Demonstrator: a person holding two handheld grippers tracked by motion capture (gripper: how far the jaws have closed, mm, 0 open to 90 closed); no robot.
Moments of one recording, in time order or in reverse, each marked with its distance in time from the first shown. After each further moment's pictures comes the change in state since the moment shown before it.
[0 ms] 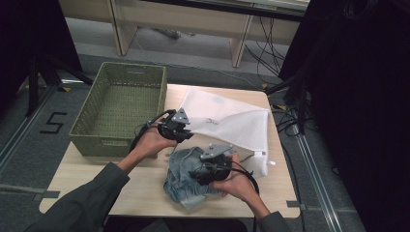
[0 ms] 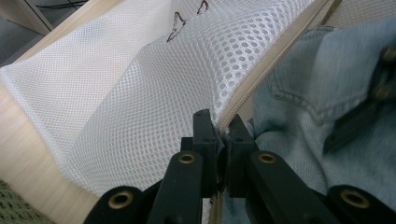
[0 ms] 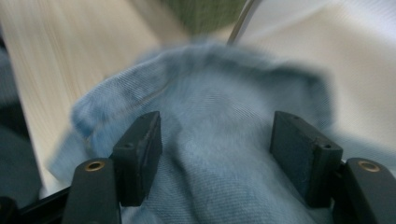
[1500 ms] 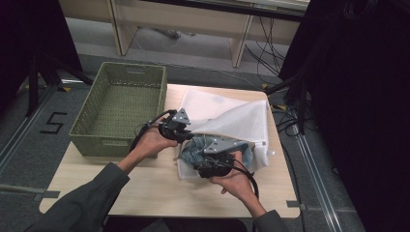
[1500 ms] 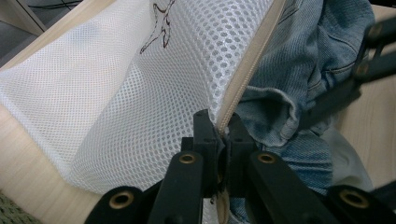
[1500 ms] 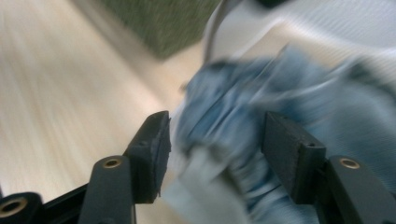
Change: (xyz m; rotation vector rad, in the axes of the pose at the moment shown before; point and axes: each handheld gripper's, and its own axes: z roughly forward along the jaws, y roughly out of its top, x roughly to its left) left arm -0.002 0.002 -0.001 -0.001 -0.020 0.005; right arm -0.006 0.004 -0.003 -0.078 -0.115 0.085
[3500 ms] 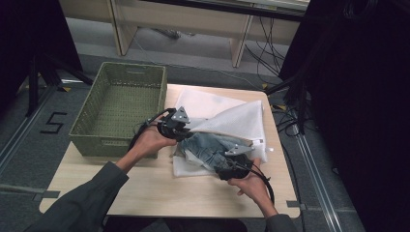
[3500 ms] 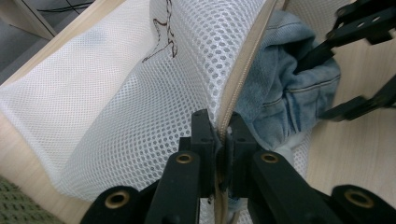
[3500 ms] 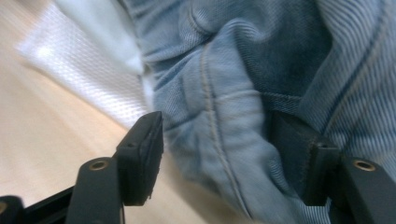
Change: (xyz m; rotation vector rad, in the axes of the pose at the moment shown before) left arm 0.001 0.003 -0.004 0.008 0.022 0.027; right arm -0.051 -0.055 -0.001 0.101 -0.143 0.118
